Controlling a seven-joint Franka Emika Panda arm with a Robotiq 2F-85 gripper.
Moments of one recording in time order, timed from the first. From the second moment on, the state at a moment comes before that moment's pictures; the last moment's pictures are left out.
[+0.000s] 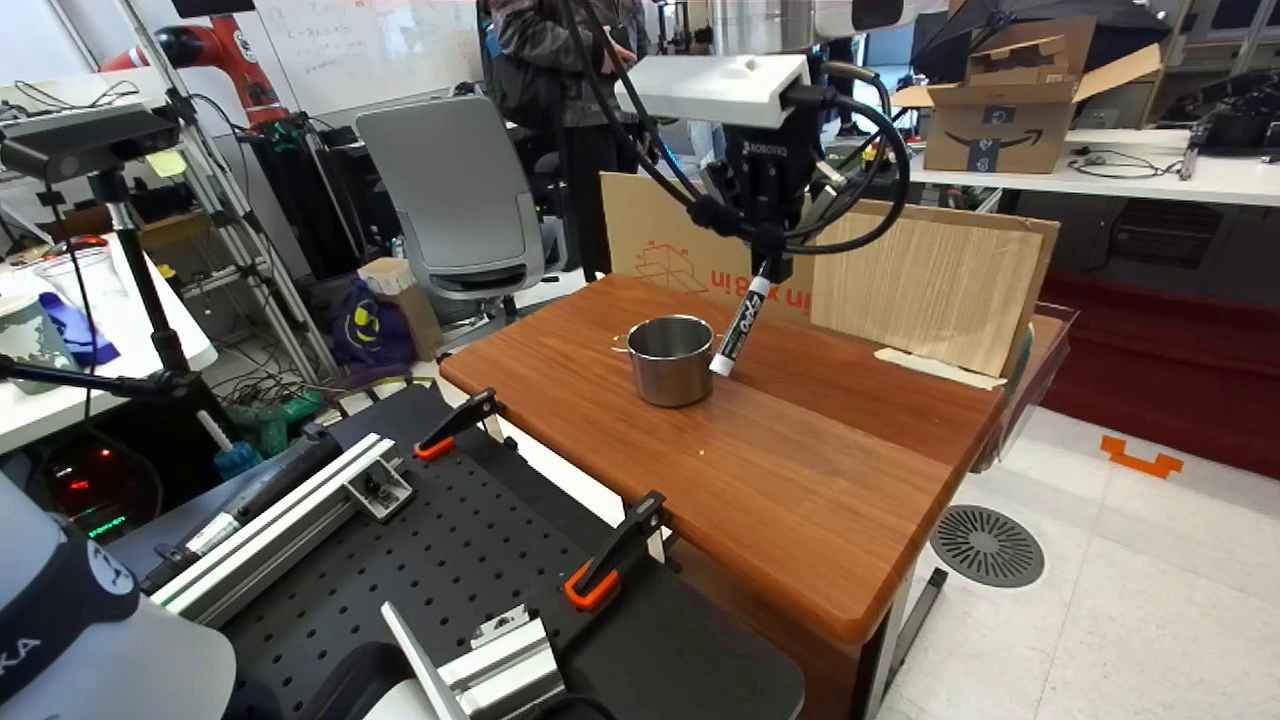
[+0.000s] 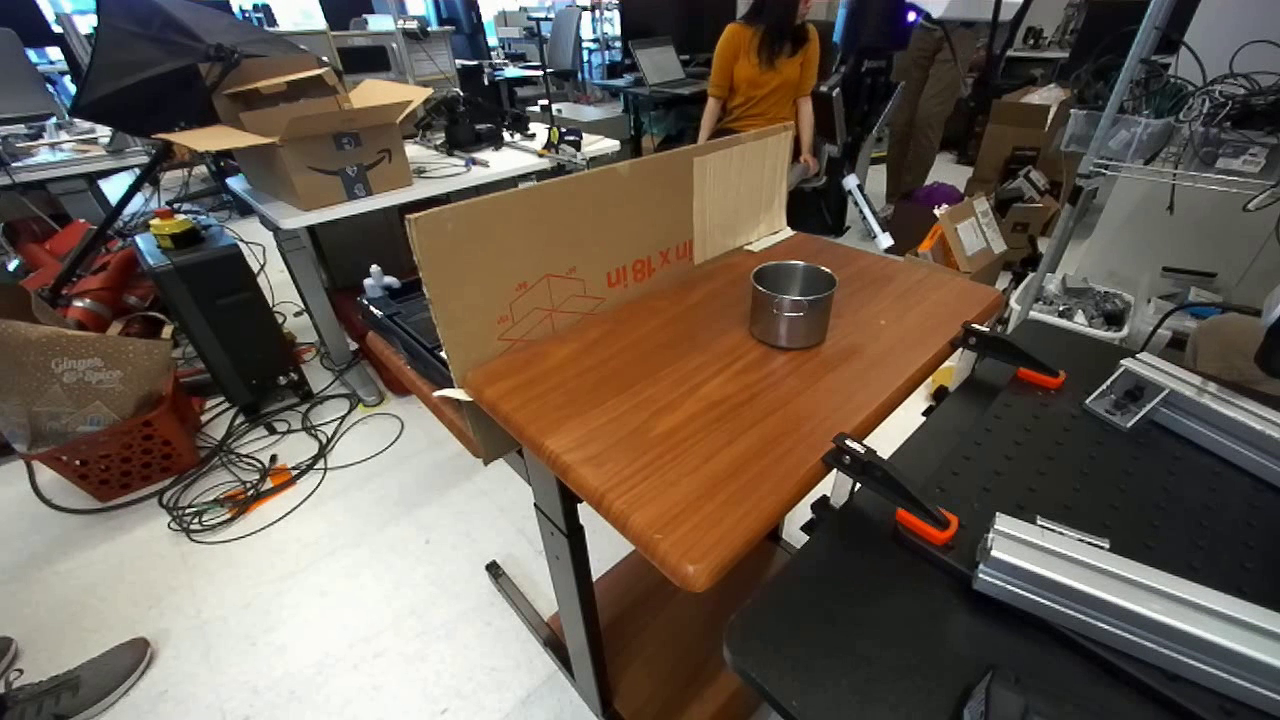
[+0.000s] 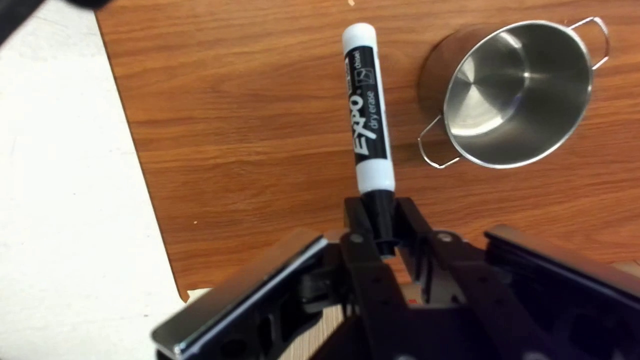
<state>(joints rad) -0.13 0.18 -0.08 -2.24 0.07 2.48 -0.23</state>
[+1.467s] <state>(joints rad) -0.10 0.70 -0.08 -1.83 -0.05 2.51 -0.09</state>
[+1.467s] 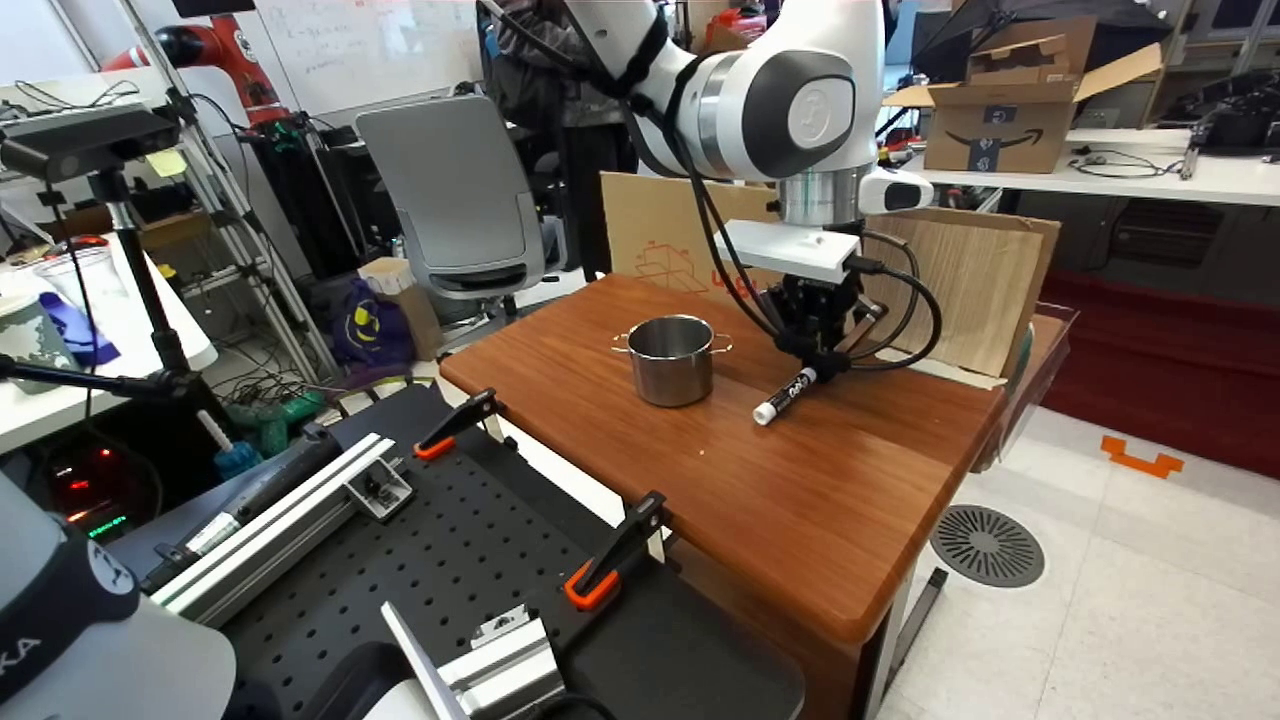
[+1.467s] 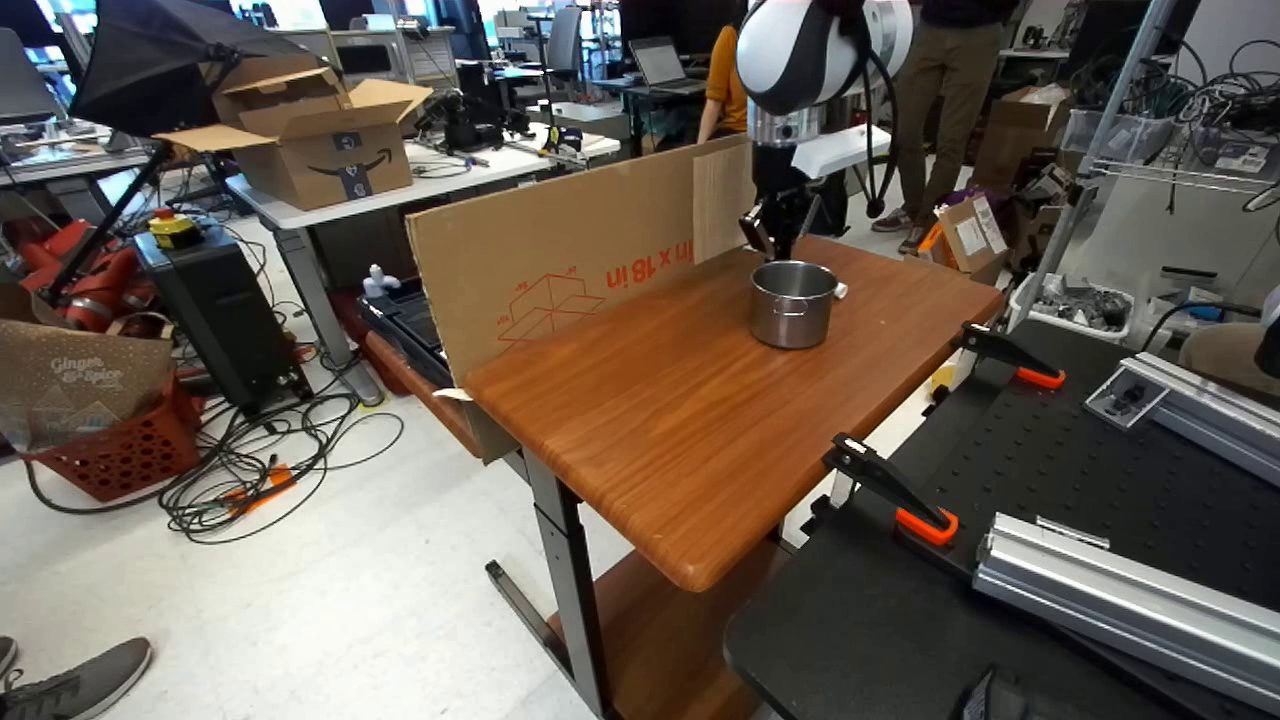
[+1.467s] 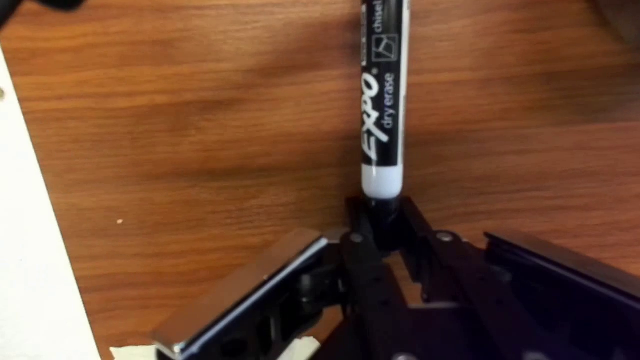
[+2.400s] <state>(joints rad) -0.10 0.71 -0.08 -1.80 -0.06 2.49 -0.08</state>
